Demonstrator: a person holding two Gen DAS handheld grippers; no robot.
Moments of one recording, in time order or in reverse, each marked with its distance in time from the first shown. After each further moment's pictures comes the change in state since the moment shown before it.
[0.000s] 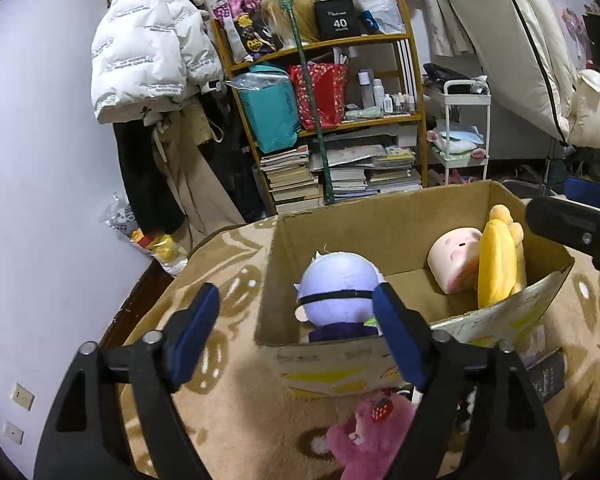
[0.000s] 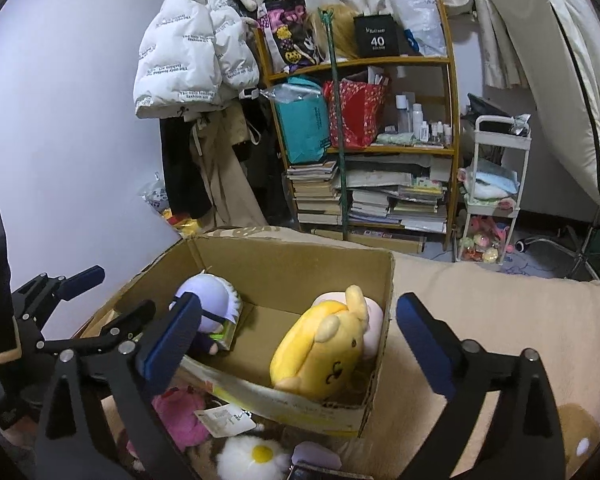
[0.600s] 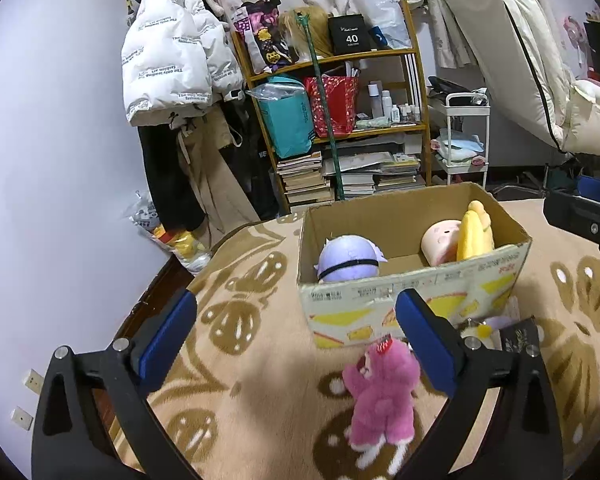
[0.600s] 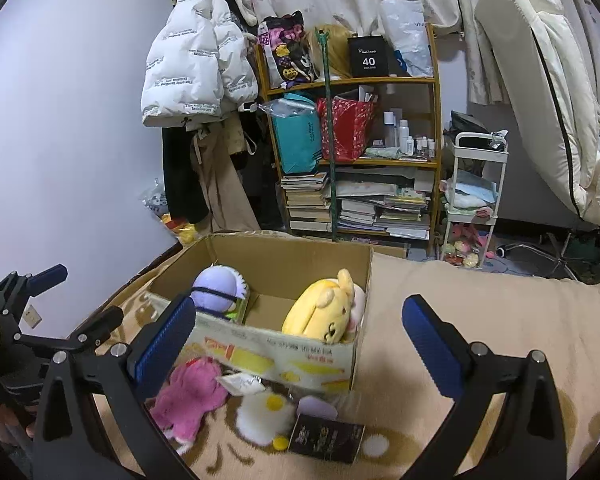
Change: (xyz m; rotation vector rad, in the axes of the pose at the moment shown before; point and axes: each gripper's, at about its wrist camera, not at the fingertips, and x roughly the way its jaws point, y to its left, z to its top) left arm -0.078 0.022 -0.019 -0.016 -0.012 0.029; right arm -0.071 0.015 -0.010 -0.013 -0.025 -0.045
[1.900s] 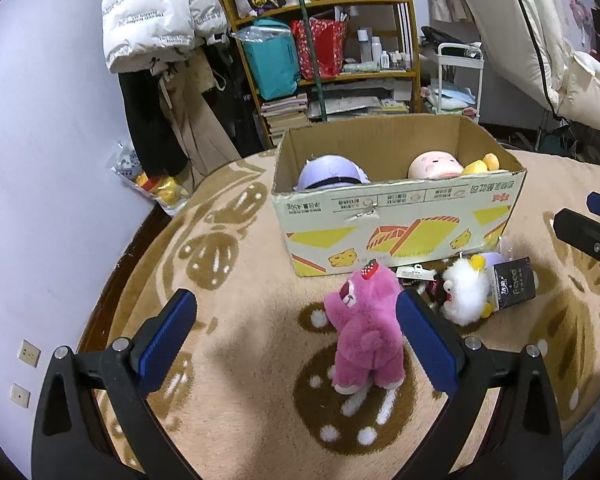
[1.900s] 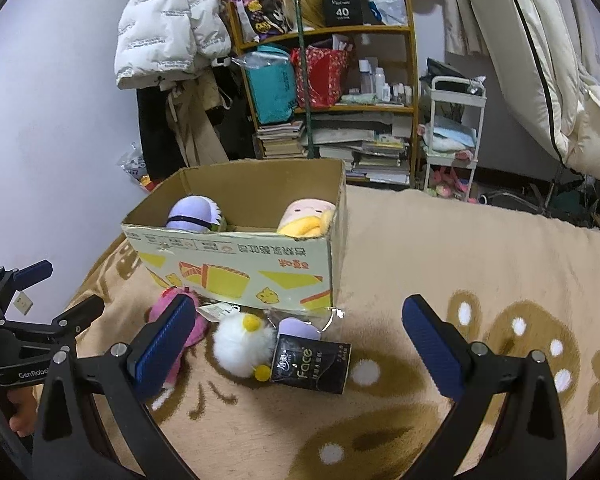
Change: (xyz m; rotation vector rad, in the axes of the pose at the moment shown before) left arm 0.022 -0.010 -0.035 0.004 0.206 -0.050; right arm 0.004 -0.015 -0.050 0.064 0.167 -0.068
